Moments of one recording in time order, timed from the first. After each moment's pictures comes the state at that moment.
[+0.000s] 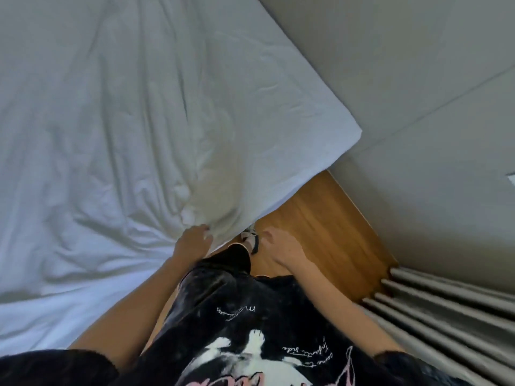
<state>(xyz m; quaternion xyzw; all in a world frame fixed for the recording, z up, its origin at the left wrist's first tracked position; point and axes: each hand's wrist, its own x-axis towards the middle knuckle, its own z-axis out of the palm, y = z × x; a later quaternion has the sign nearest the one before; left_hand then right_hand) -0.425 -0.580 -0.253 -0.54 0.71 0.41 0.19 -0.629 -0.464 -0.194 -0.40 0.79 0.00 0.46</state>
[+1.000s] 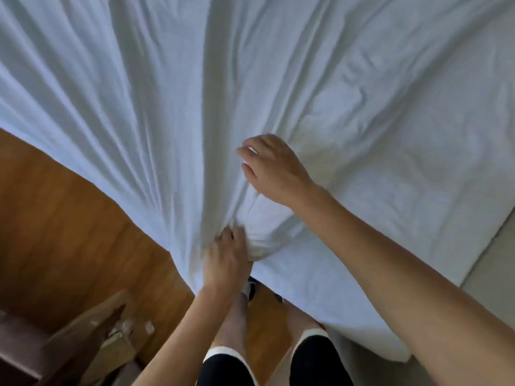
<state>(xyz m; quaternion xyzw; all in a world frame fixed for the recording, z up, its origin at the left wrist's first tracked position) -0.781 -0.606 -0.425 -0.86 0.42 0.29 0.07 -0.773 -0.809 -0.440 -0.98 0.12 -0.03 0.17</state>
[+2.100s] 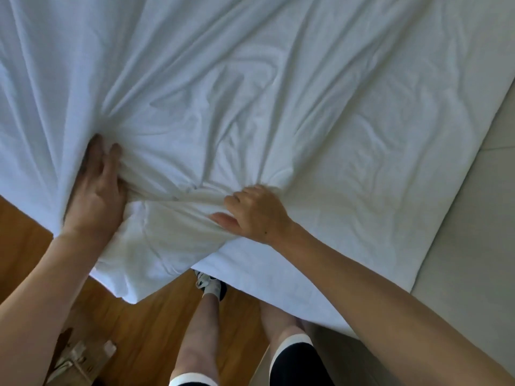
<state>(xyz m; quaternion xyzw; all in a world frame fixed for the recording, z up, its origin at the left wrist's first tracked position) -0.648 -0.597 -0.514 -0.88 0.46 0.12 -0.07 -0.902 -0.761 -0.508 -0.95 0.17 -0.14 0.21</state>
